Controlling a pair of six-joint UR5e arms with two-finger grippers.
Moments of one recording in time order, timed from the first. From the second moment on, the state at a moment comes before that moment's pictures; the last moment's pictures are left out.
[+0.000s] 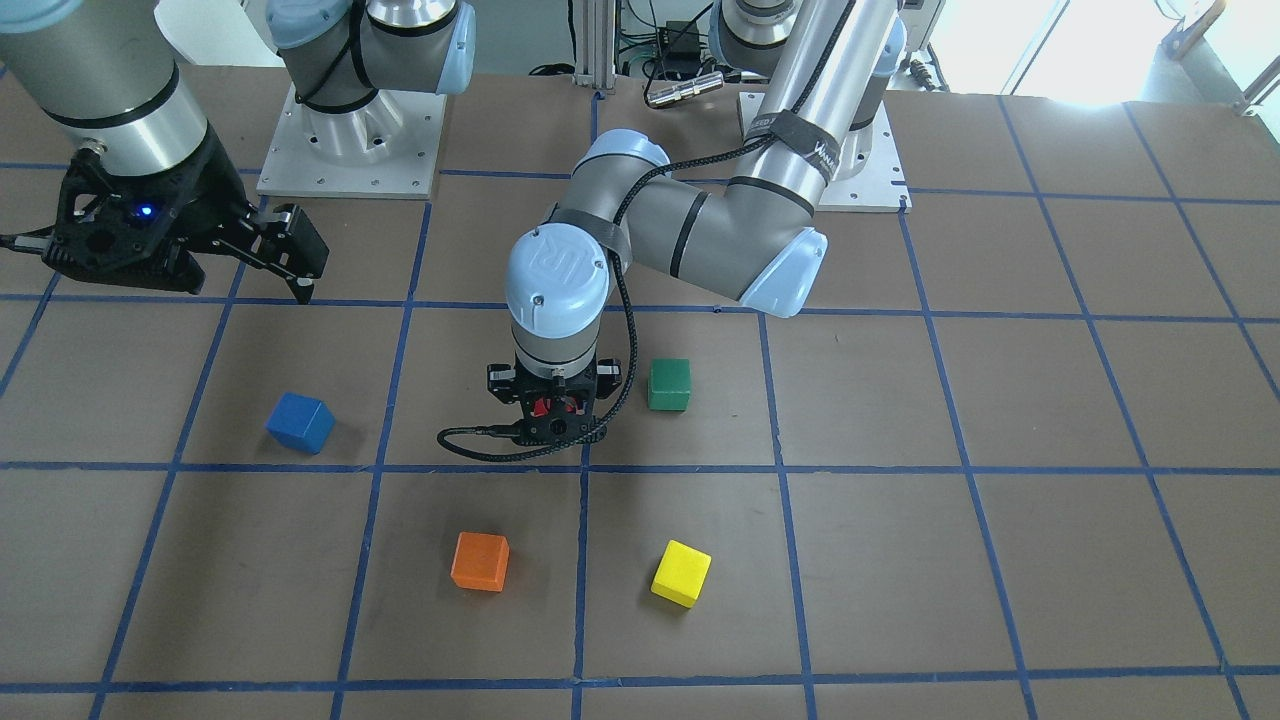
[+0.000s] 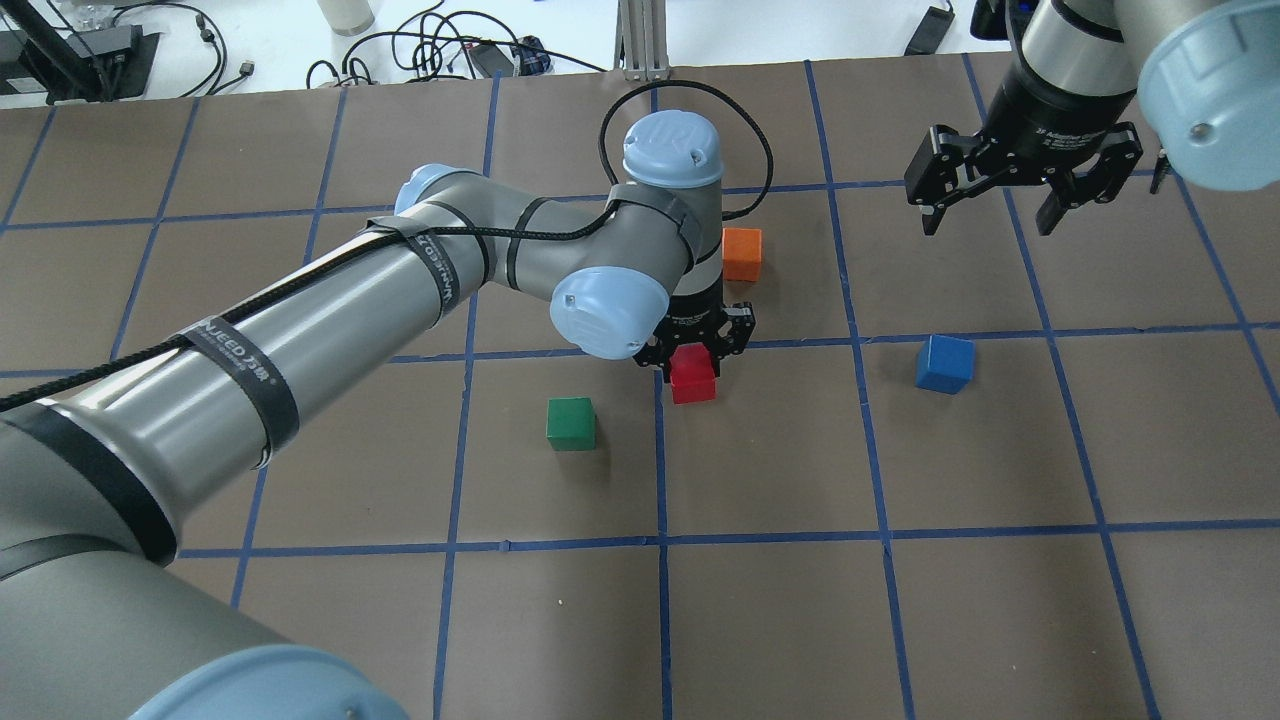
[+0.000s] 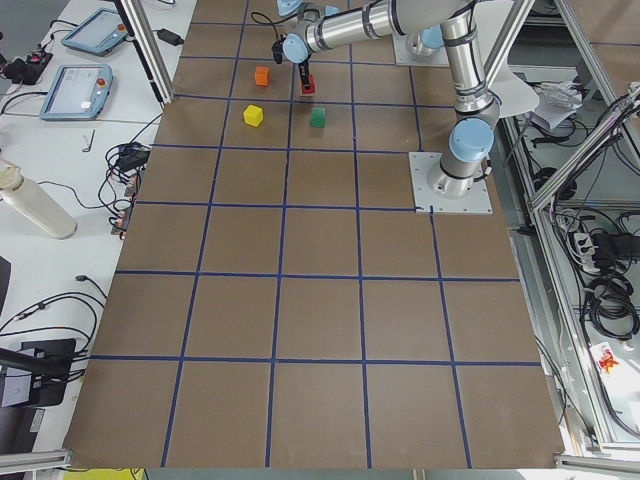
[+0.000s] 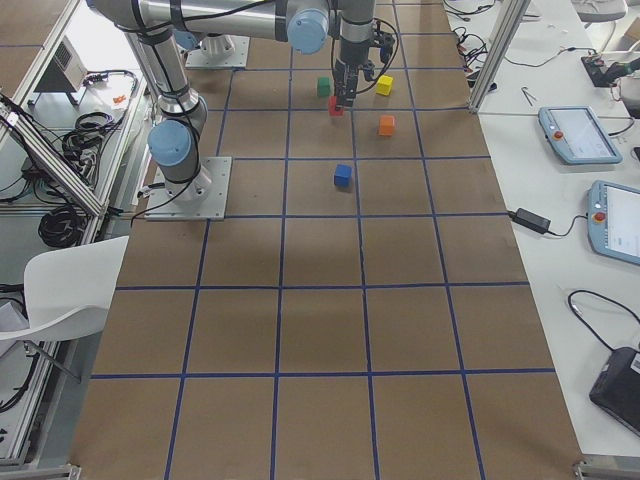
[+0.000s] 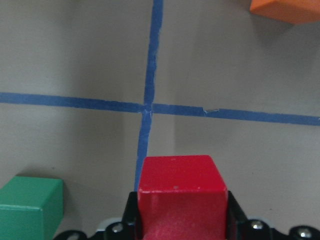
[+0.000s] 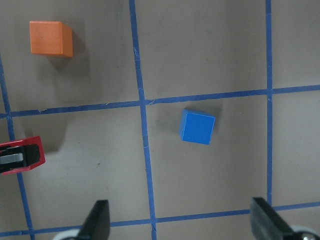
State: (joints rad) left arm -2.02 -2.13 -1.55 -1.17 1.46 -0.52; right arm 1.50 -1.54 1.60 -1.63 -1.60 0.01
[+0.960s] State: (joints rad) left arm -1.91 -2.00 -1.48 -1.36 1.57 -0.41; right arm 1.56 -1.52 1.64 -1.64 -1.59 0.02
